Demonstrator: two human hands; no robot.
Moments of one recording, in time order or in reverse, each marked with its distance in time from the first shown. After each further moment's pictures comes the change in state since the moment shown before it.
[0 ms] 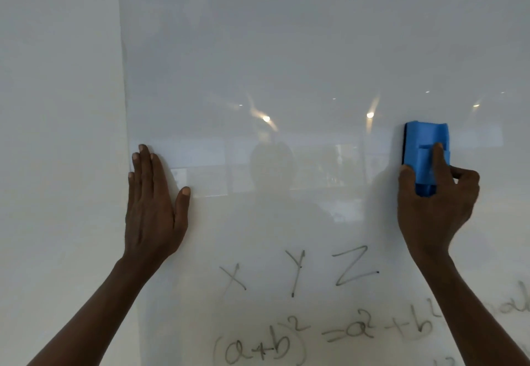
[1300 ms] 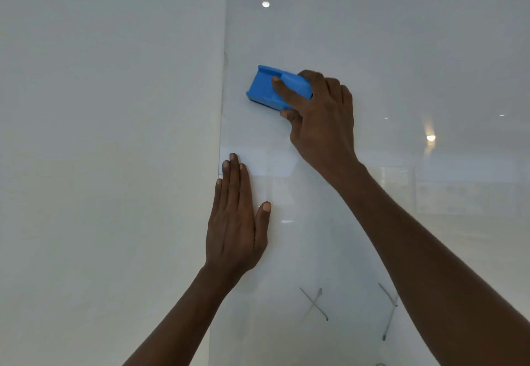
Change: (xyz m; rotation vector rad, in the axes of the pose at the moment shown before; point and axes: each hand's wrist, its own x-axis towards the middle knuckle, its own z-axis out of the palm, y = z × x) left_hand -0.007 -0.015 0.008 -0.077 0.060 0.037; right_hand -0.031 -0.260 0.153 0.047 -0.326 -0.783
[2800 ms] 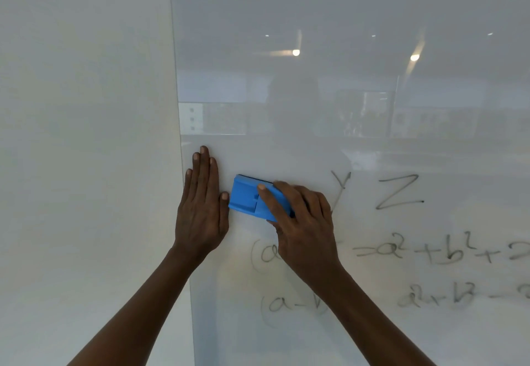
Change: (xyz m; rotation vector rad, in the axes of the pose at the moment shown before) left_hand -0.144 -0.008 0.002 0.001 -0.136 0.046; right_hand -0.306 -0.041 -0.051 0.028 -0.287 -0.013
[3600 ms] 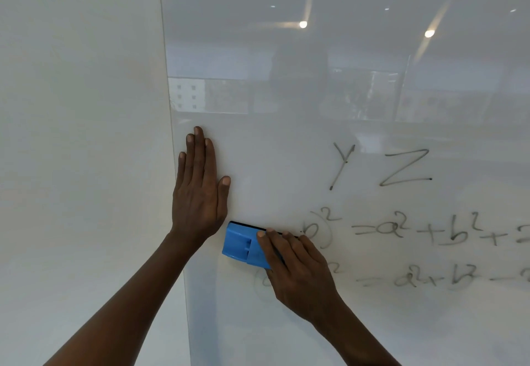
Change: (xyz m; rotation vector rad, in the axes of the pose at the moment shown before) left_hand -0.023 0.007 0.014 0.075 0.005 -0.032; right_hand -0.112 -0.014 0.015 -0.024 -0.101 -0.211
